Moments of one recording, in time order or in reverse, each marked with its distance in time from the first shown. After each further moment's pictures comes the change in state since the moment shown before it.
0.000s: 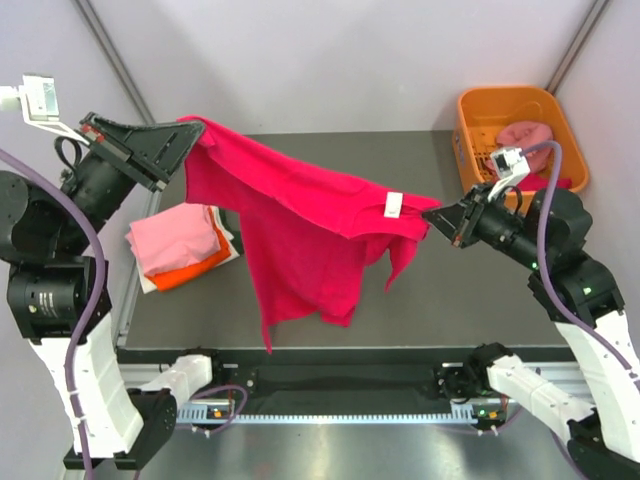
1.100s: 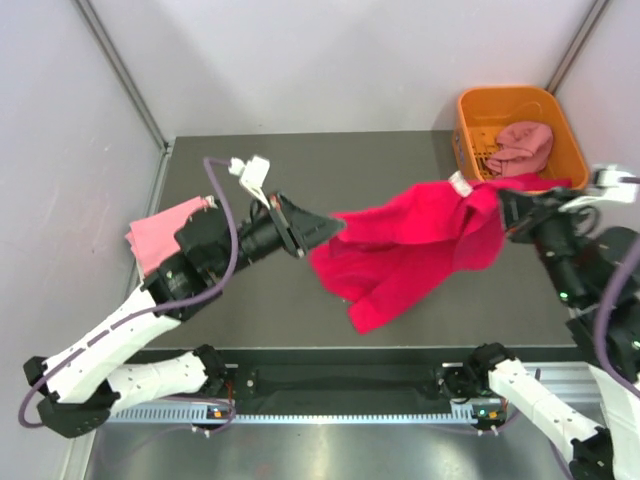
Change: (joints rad) left arm -0.840 -0.088 -0.792 0.394 -0.452 -0.063; right arm -0.004 -0.156 -0.011 0.001 0.542 -0.050
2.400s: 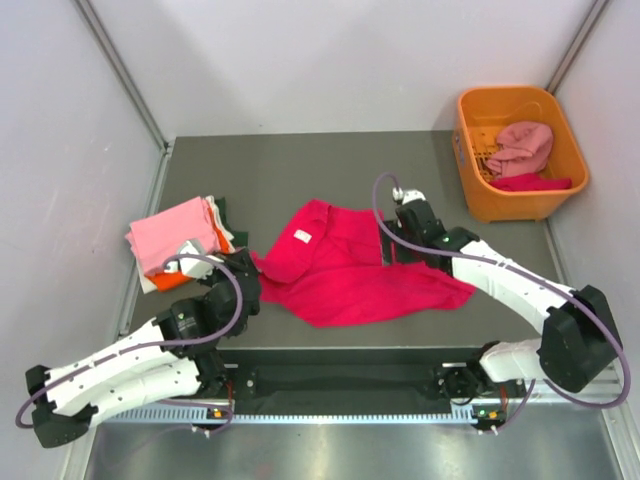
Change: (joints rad) left arm -0.217 -0.318 -0.558 -0.342 -1.363 -0.364; right arm 0.193 0.669 -0.315 0.201 -0.068 -0.042
